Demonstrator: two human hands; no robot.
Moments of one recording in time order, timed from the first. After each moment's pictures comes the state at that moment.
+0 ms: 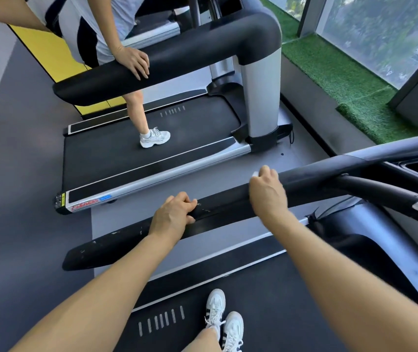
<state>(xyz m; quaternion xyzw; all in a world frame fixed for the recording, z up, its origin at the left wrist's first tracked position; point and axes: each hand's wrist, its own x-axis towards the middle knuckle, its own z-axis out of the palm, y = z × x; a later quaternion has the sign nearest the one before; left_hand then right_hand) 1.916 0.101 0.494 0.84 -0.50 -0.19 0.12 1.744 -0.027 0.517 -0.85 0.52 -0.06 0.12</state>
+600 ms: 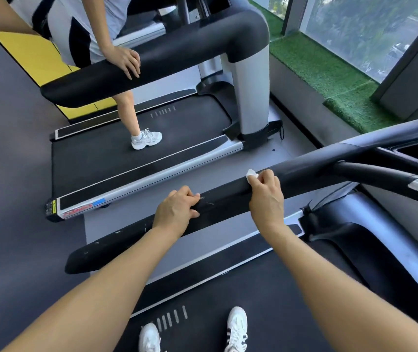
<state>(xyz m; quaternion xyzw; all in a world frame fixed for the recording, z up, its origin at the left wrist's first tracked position) 1.920 0.106 0.499 0.82 -0.52 -0.18 0.14 1.744 0.010 0.486 -0.80 0.55 -0.20 0.13</state>
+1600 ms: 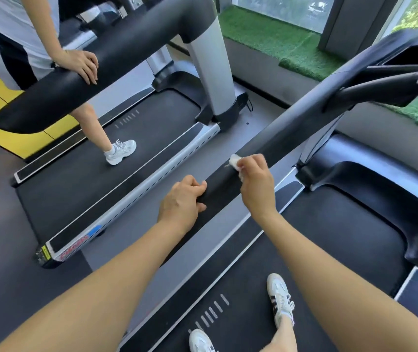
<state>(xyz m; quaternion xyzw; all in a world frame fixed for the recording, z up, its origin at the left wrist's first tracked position) 2.002 0.137 0.473 0.73 -0.62 -0.26 0.10 1.832 0.099 0.450 -0.65 0.61 -0.40 0.20</state>
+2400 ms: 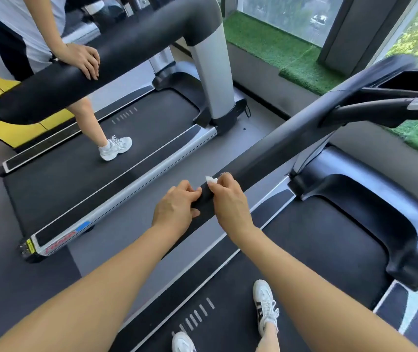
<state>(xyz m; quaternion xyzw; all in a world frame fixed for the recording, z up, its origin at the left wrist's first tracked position) 1.996 0.140 0.486 0.75 -0.60 -0.26 0.10 1.862 0.126 0.472 -0.76 0.55 -0.23 0.23</state>
